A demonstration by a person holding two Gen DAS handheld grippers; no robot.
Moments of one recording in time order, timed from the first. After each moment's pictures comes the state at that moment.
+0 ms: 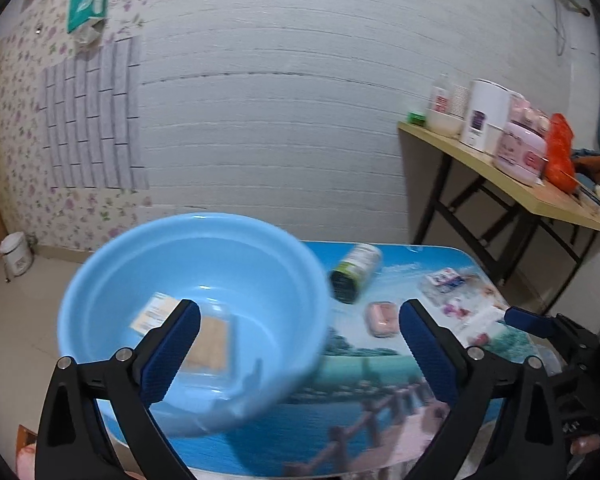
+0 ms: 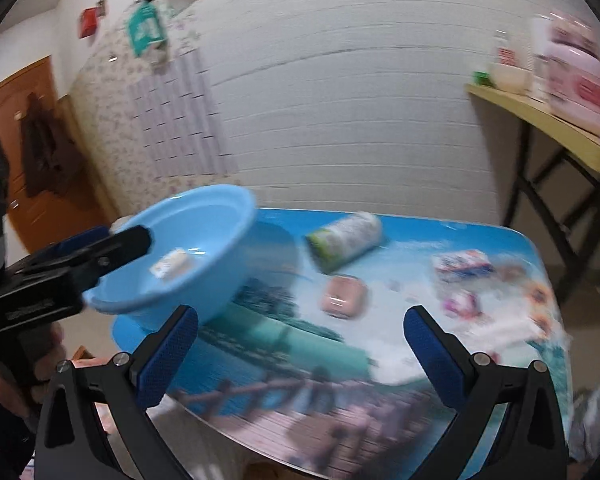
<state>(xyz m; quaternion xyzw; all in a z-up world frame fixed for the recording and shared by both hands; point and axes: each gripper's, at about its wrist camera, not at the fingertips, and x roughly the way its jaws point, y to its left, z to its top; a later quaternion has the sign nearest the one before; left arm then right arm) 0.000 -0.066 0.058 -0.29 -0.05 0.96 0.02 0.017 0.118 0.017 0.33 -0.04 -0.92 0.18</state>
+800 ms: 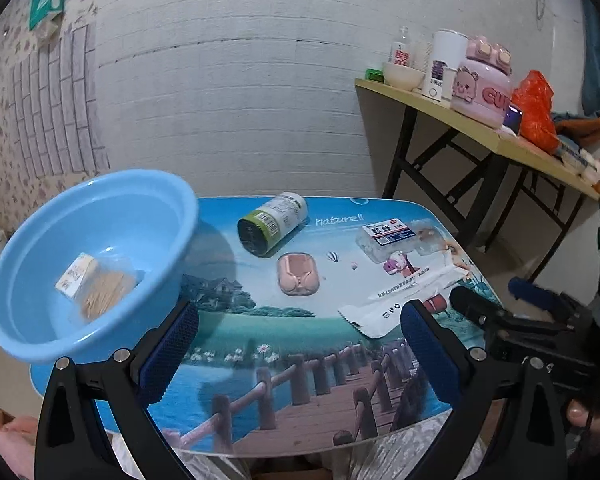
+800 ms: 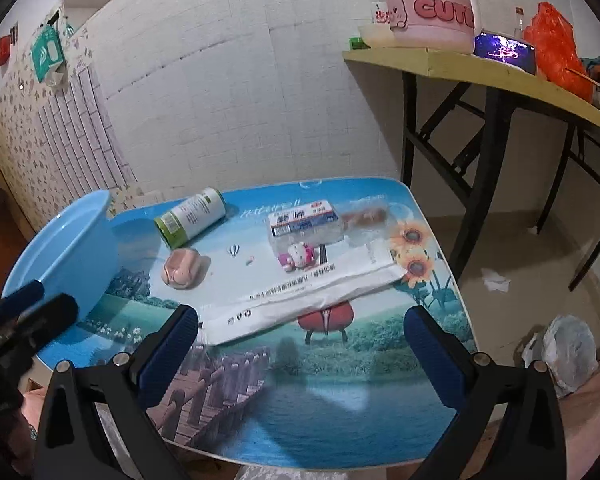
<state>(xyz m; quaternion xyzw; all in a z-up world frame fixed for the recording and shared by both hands) -0.005 0.028 0.022 -0.34 -0.02 0.94 0.05 0.022 0.220 -0.016 0.35 -0.07 -0.93 0.03</state>
